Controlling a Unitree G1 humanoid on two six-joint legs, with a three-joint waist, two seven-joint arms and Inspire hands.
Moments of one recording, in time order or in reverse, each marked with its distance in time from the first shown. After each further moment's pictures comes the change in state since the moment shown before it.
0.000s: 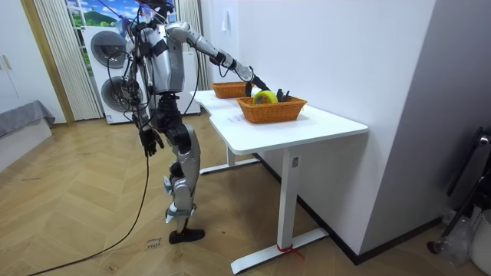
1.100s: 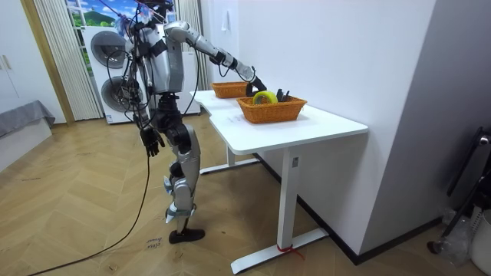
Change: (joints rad) left arm -0.013 0.003 0.001 0.033 0.009 0.008 -0.113; right arm 0.002 -0.015 -0.001 0.044 0.041 0.011 0.138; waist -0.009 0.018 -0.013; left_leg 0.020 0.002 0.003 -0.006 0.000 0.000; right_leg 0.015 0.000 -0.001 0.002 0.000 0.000
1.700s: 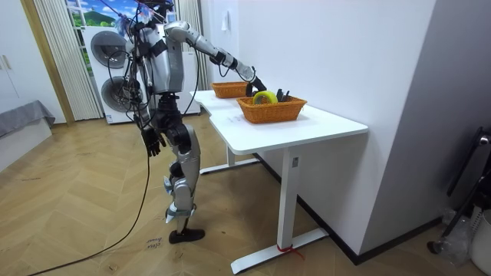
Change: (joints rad) left arm -0.023 0.000 -0.001 0.011 -0.007 -0.002 0.001; right arm 0.000 -0.001 0.000 -0.006 0.001 0.000 0.013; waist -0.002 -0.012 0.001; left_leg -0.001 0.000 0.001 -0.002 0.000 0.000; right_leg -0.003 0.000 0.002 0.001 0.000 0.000
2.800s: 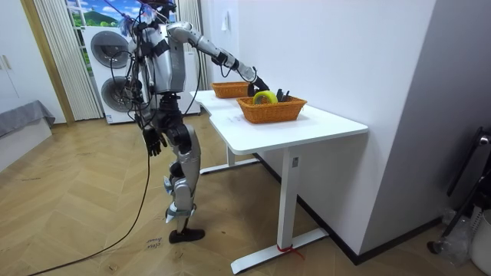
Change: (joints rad) left arm -0.008 0.000 0.000 -0.007 0.008 -0.005 0.021; right arm -0.001 -0.002 0.001 -0.030 -0.041 -0.001 -0.057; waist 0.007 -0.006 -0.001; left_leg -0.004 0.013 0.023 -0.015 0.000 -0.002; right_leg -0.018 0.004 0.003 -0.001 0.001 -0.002
